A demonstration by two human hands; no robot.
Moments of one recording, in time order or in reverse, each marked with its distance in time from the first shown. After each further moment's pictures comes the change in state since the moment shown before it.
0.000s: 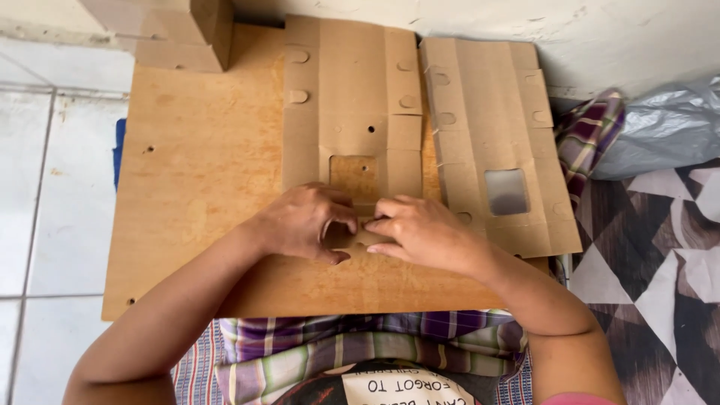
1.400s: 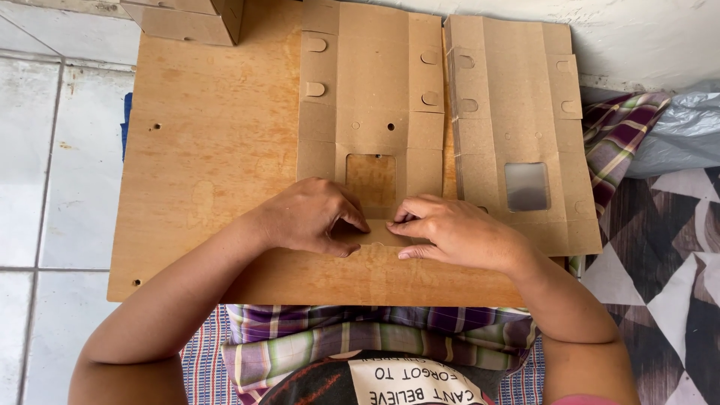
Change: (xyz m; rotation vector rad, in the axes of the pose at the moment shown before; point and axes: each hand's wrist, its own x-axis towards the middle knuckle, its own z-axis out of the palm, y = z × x) left_hand -0.004 0.025 -0.018 -0.055 -0.091 -0.080; right_hand -0.020 -0.001 -0.030 0.202 -0.143 -0.047
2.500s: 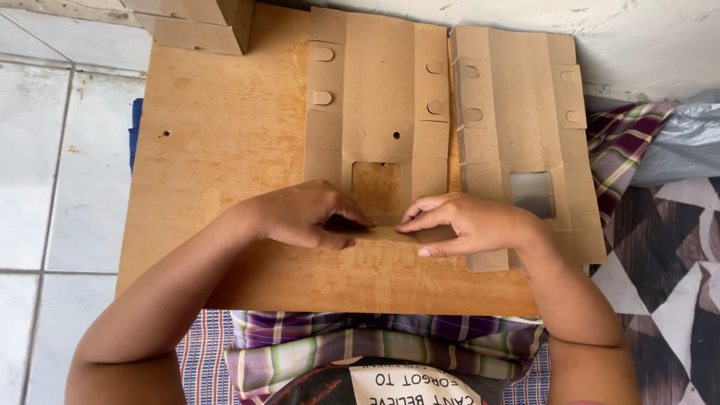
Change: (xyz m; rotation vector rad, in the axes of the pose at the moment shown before) left_hand -0.003 -0.003 -0.029 -0.274 -0.188 -0.123; right_hand 0.004 0.026 -0.024 0.424 -0.131 0.006
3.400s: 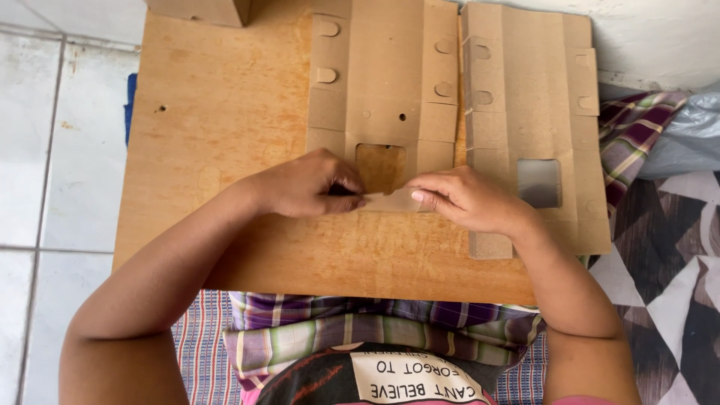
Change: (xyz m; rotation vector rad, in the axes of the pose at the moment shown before) left_hand 0.004 -0.018 0.006 -0.031 0.150 0.072; right_hand 0.006 -0.008 0.007 -0.051 0.307 0.068
